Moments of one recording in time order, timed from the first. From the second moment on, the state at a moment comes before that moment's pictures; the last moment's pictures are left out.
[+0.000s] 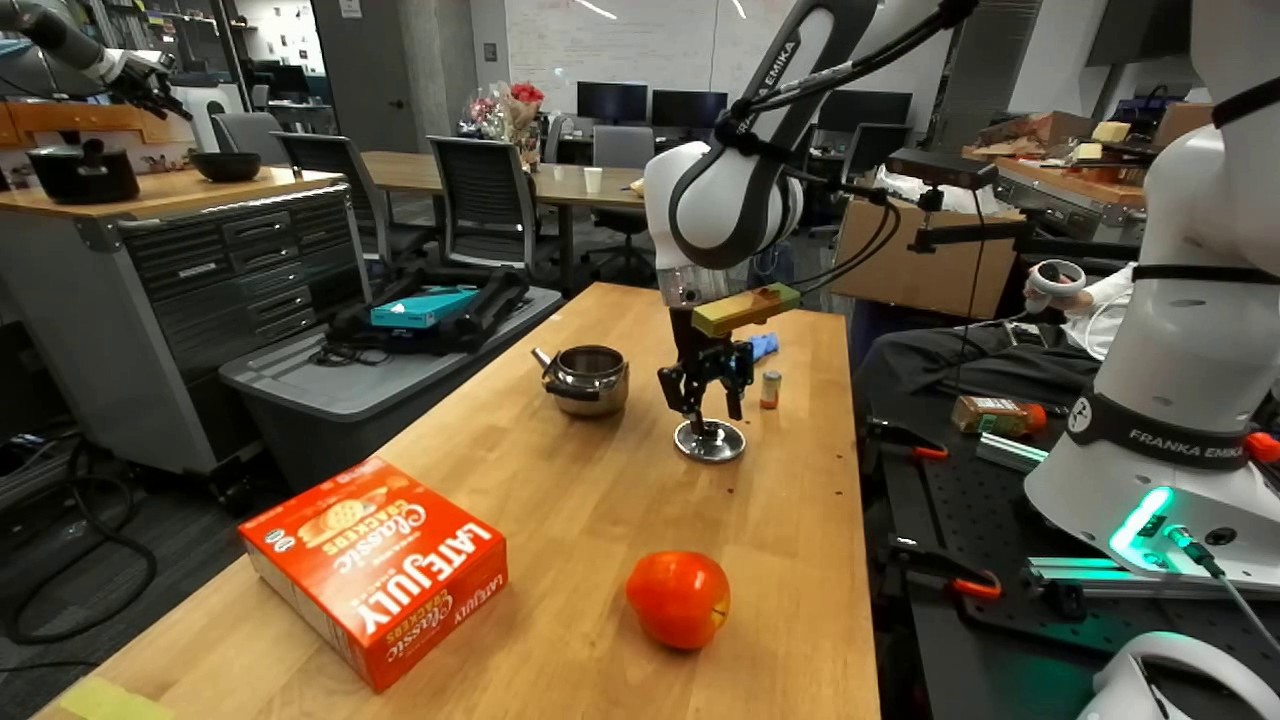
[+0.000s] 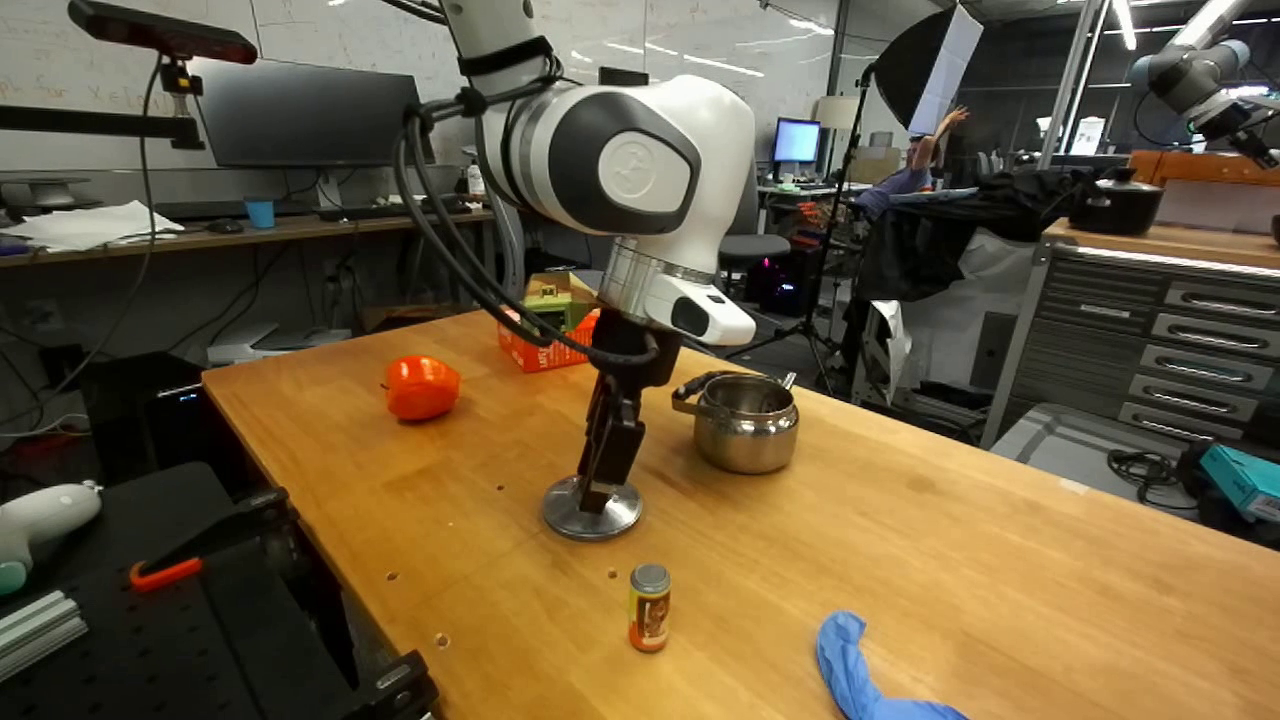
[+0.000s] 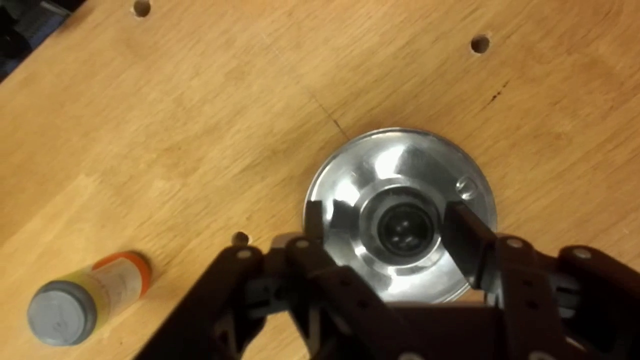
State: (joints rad) arm -0.01 0.37 -0.08 -2.36 0.15 2.44 0.46
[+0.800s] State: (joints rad) arm 0.00 0.36 -0.08 -2.36 0.18 2.44 0.49
